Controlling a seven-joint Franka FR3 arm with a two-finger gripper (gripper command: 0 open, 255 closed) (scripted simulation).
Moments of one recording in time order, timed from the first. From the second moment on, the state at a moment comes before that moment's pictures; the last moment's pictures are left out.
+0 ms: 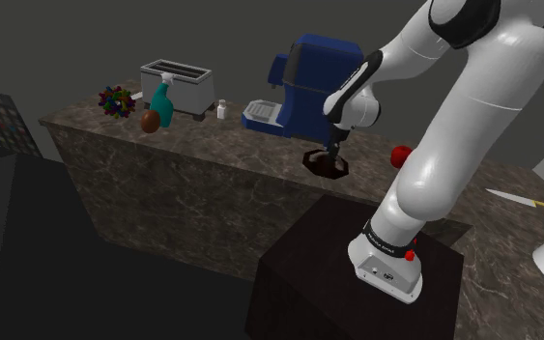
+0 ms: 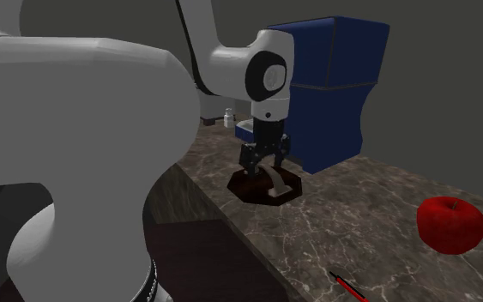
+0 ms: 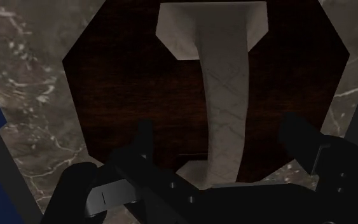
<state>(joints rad) 0.08 0.01 -0.78 -2.68 0.12 2.71 -1.28</state>
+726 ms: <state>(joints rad) 0.08 0.00 -0.78 -2.68 0.11 2.71 -1.27</state>
